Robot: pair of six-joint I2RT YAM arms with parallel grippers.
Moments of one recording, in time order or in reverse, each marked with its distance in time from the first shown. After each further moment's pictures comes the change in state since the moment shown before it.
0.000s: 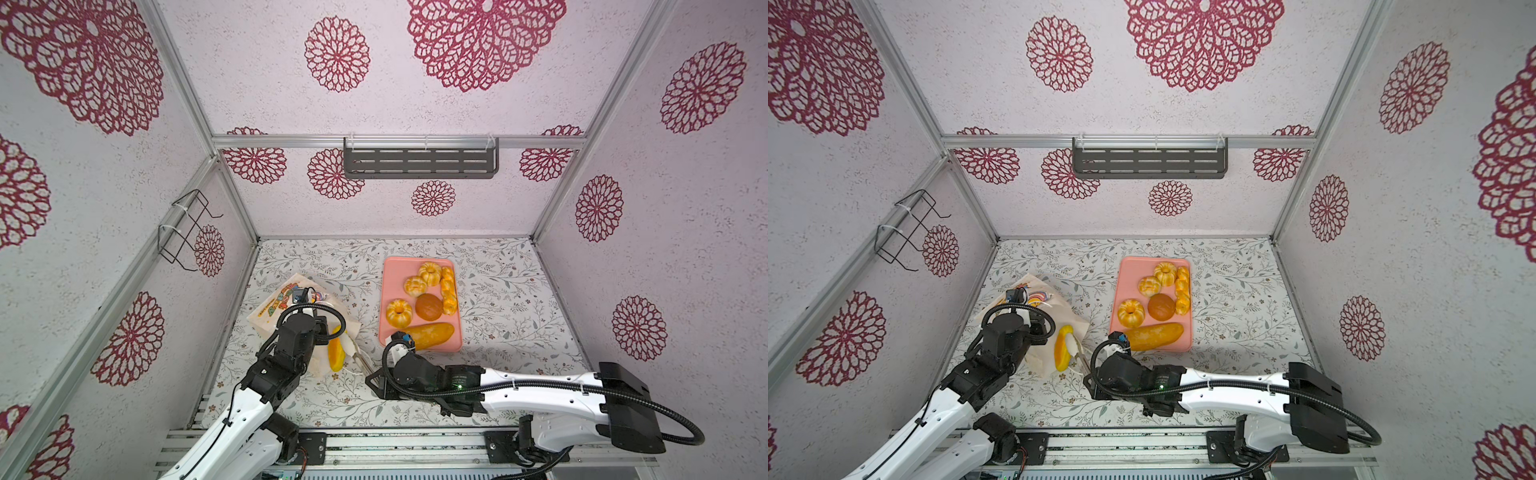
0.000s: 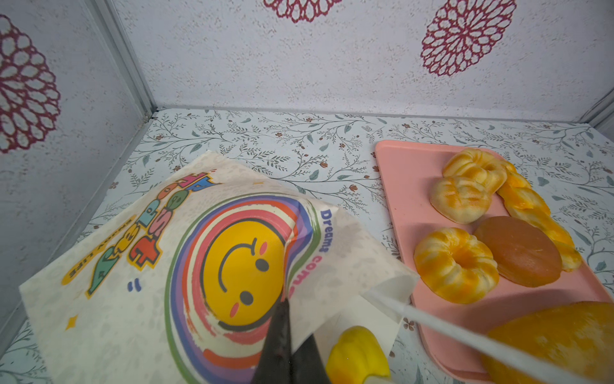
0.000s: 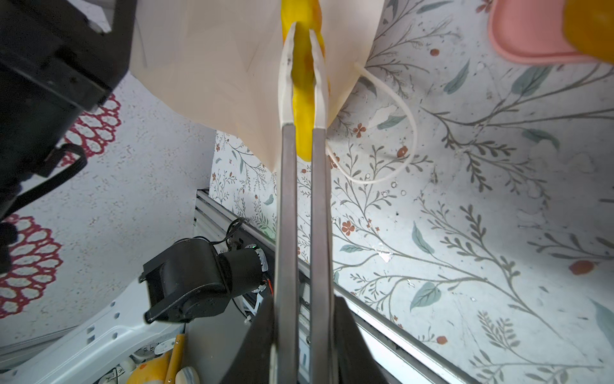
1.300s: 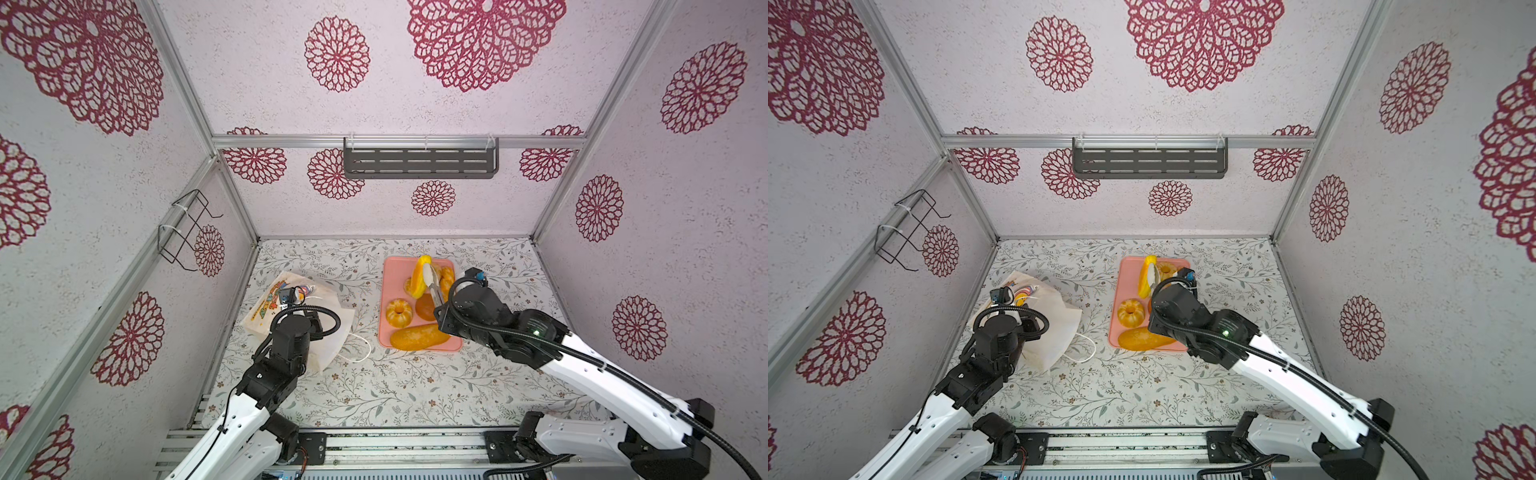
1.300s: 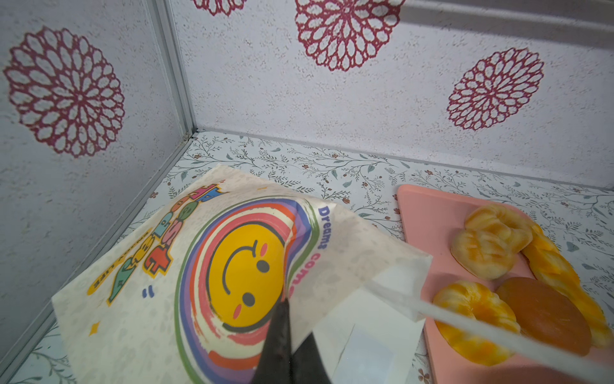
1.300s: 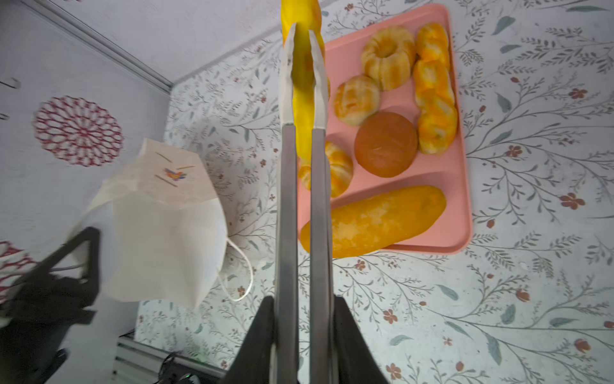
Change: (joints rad) left arm 0.003 -0.068 -0.004 0.032 -0.117 -0.043; right arm -0.442 -0.128 0.418 -0.740 0.165 -0.257
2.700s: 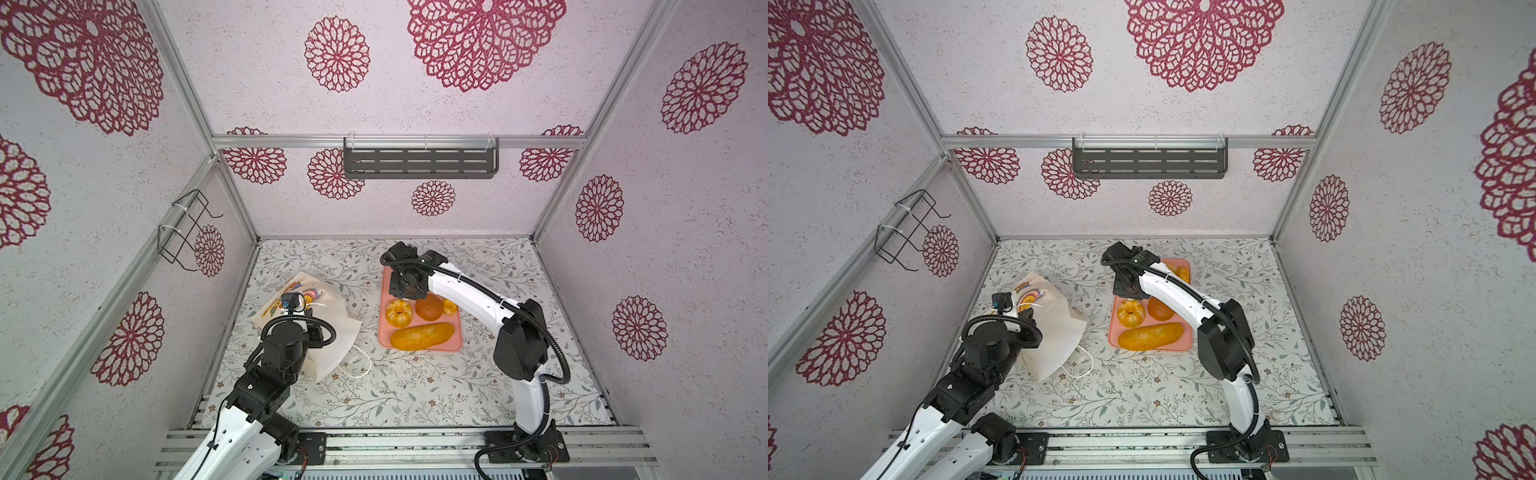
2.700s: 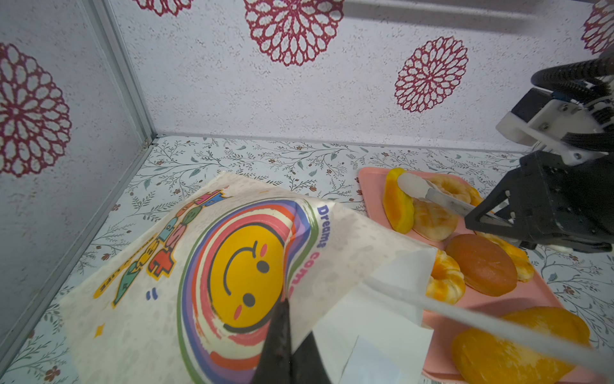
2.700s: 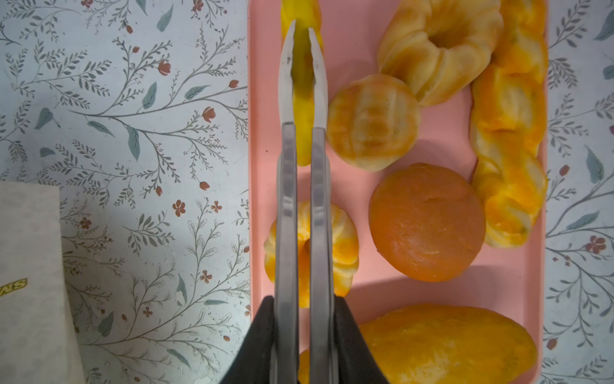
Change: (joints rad) left arm 0.002 -0.084 0.000 -0.059 0.152 0.073; right arm -0.155 0.863 0.645 -0.103 -0.064 -0.169
